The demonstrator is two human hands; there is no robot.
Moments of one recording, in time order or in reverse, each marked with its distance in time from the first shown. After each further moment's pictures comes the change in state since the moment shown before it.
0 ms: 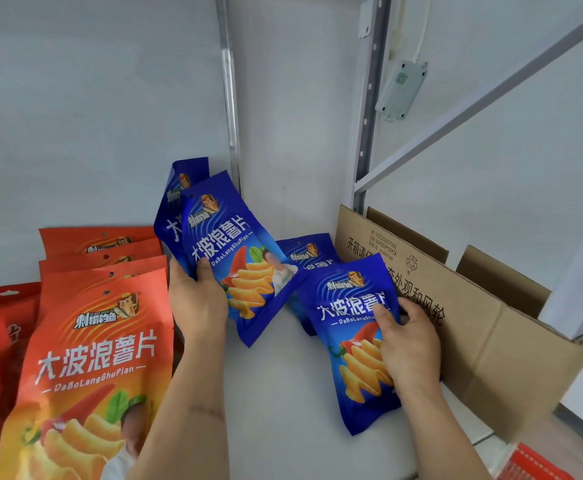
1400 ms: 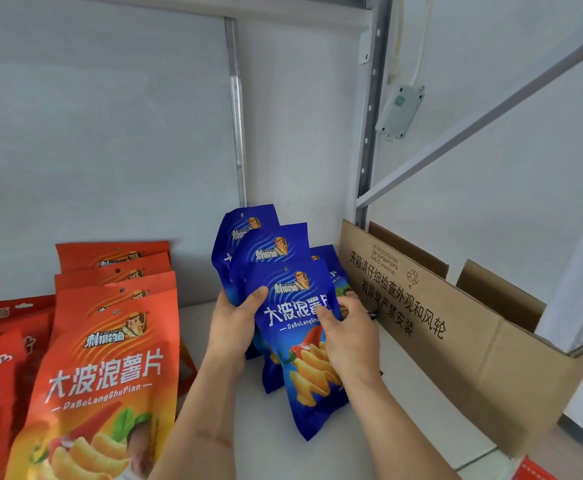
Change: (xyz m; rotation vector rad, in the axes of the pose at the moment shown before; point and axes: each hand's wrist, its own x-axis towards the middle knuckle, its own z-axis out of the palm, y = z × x) left_hand -0.028 0.001 0.003 -0.292 -0.479 -0.391; right_hand -0.005 -0.012 0.068 -0.011 -0.226 -0.126
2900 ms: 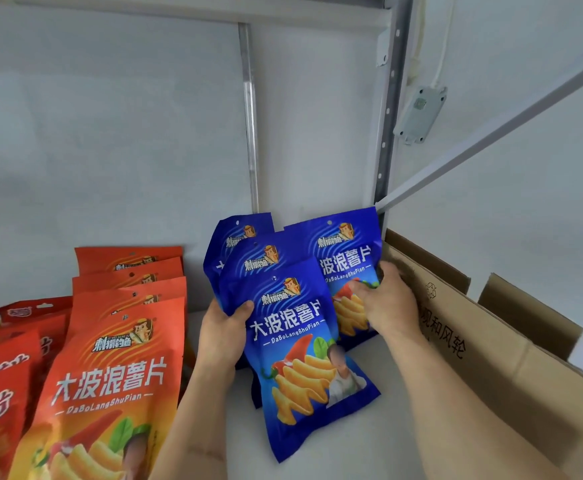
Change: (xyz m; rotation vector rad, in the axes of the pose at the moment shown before) left_hand 0.010 0.003 -0.020 0.200 0.122 0.104; right_hand 0.073 -0.027 -0.036 -0.184 0.034 -0.063
